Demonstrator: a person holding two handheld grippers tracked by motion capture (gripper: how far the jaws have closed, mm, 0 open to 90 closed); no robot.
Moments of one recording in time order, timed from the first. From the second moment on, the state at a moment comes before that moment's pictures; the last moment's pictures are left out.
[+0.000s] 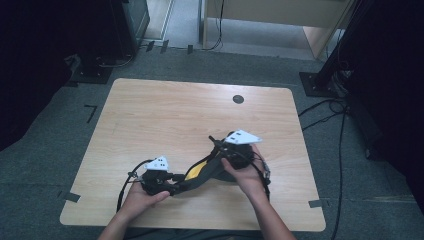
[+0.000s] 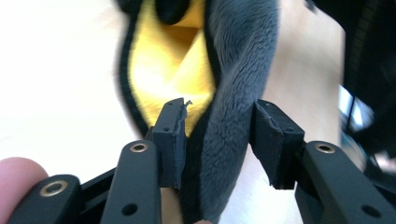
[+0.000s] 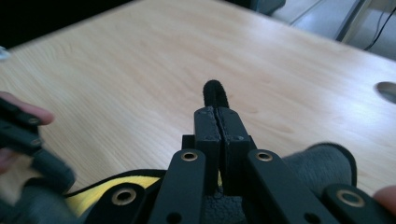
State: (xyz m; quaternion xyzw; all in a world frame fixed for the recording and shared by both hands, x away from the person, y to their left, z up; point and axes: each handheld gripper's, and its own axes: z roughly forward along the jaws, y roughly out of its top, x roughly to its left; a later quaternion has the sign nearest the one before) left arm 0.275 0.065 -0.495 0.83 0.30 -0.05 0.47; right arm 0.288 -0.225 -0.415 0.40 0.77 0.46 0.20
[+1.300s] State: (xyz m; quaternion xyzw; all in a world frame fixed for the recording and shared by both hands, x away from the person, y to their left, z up) left arm 0.287 -0.010 -0.504 0.87 0.34 0.12 0.34; right arm 0.276 -0.383 -0.395 0.55 0.62 0.47 0.30
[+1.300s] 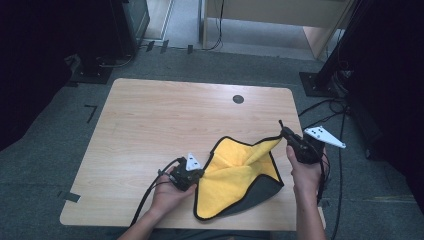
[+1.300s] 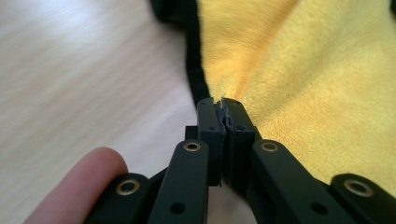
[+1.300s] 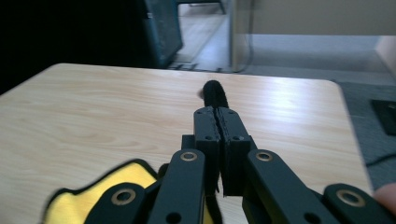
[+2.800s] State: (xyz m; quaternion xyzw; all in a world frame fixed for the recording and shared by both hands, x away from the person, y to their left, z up) left arm 0.379 0.109 -0.493 0.77 0.53 0.25 0.27; right arm 0.253 -0.397 -0.475 0.59 0.66 0.40 0.23
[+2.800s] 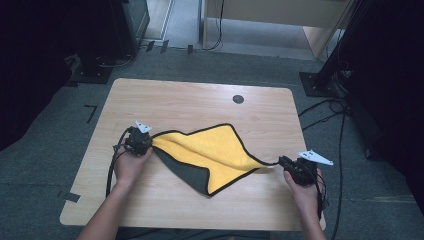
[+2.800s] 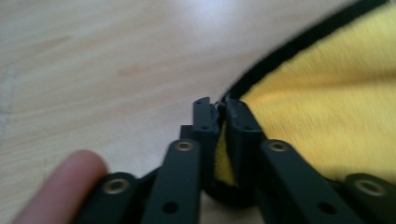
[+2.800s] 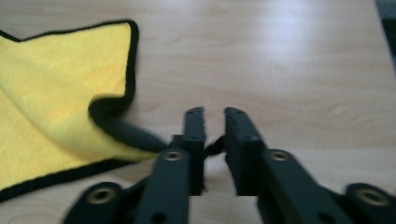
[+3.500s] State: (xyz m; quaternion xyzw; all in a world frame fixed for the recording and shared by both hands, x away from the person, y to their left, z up) left arm 0.348 0.097 -0.505 0.78 0.51 0.24 0.27; right arm 0.423 -0.268 -0.493 0.50 0.77 0.34 0.20
